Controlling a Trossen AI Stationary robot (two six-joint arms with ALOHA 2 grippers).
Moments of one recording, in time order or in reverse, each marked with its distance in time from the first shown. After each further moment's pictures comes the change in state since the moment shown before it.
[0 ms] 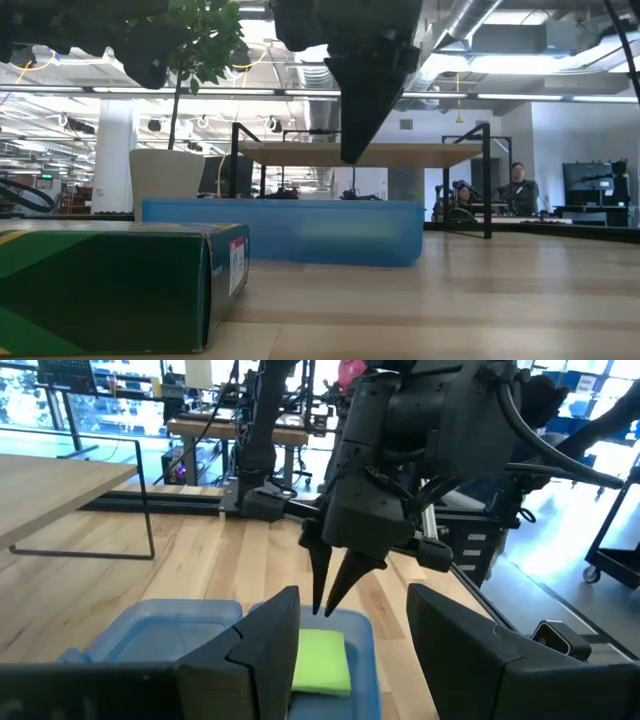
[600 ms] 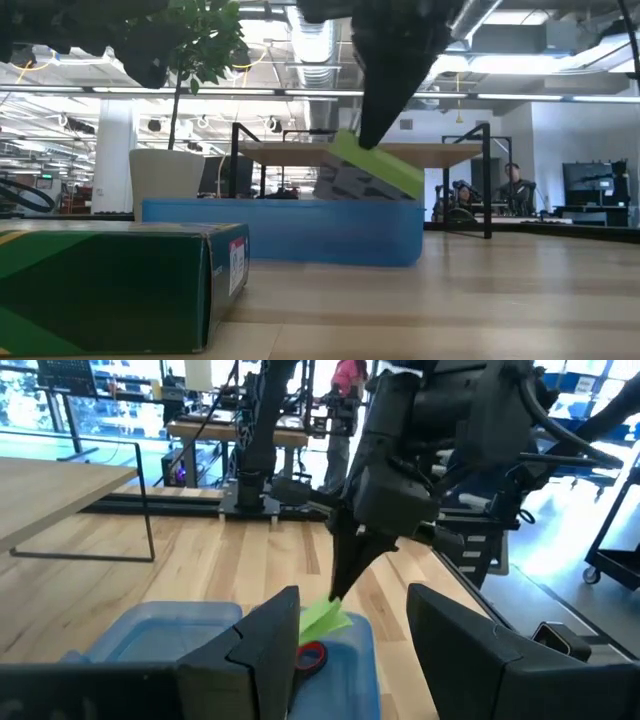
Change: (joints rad) left arm 0.000 0.000 0.000 0.003 0.000 0.003; right arm 0.067 -0.061 -0.075 0.026 0.072 0.003
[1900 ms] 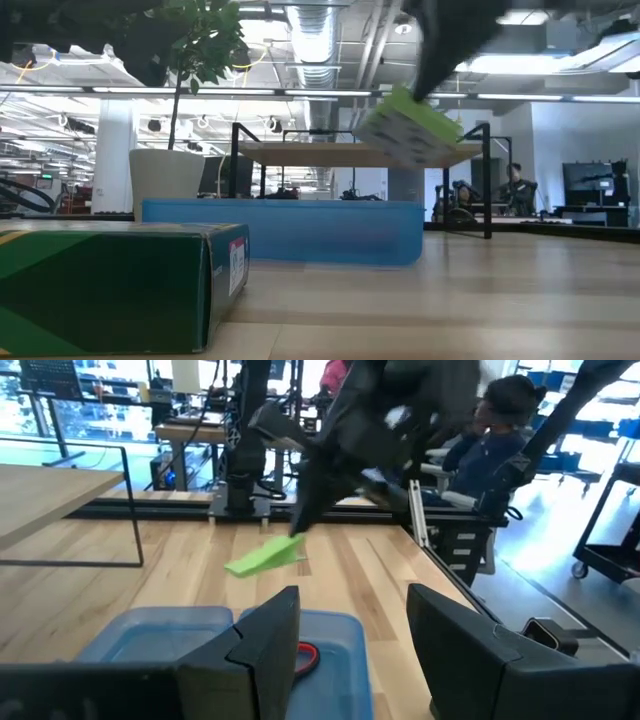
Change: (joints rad) left arm 0.000 0.000 0.000 0.007 0.028 0.013; right arm 0.065 -0.233 -0.226 -0.023 0.236 -0.224
